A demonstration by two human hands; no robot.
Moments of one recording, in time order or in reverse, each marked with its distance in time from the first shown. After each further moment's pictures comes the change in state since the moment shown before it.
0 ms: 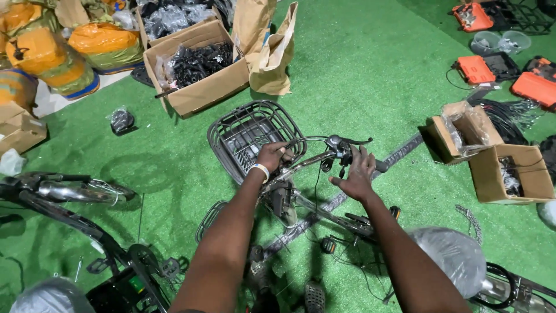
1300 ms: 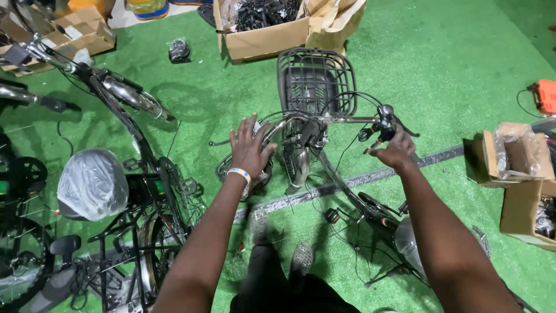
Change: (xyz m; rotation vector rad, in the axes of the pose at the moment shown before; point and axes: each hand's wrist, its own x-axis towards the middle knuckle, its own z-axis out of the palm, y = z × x) left_hand -0.286 0.075 -0.040 1.015 0.437 0.085; right_hand -0.051 0.002 -0.042 -0.104 -0.210 0.174
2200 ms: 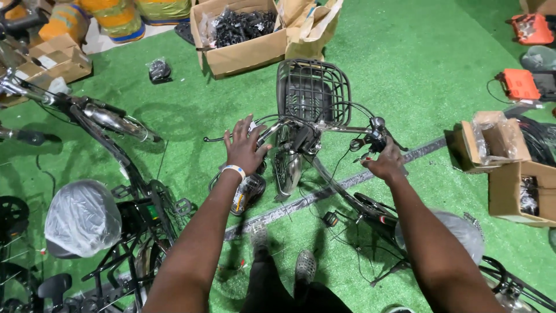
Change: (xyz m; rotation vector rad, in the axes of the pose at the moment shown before) left_hand 0.044 -0.018 -0.001 -0.071 -0.158 0.028; right_hand -0.031 -0.003 0.013 -0.014 0.062 0.097
